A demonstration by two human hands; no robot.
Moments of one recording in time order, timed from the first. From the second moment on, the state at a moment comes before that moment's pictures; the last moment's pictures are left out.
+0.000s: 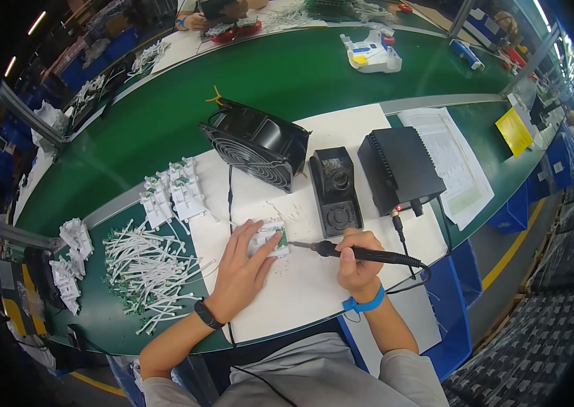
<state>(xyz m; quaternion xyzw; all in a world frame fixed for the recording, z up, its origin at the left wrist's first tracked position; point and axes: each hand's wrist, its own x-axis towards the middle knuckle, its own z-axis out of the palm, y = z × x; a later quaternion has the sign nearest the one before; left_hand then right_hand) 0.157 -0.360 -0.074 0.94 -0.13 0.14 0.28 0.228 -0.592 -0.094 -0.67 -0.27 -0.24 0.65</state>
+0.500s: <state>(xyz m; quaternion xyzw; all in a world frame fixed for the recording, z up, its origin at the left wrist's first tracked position) 0.155 -0.360 -0.075 0.95 -0.12 0.15 0.24 0.225 -0.585 -0.089 -0.67 -0.22 -0.26 0.66</state>
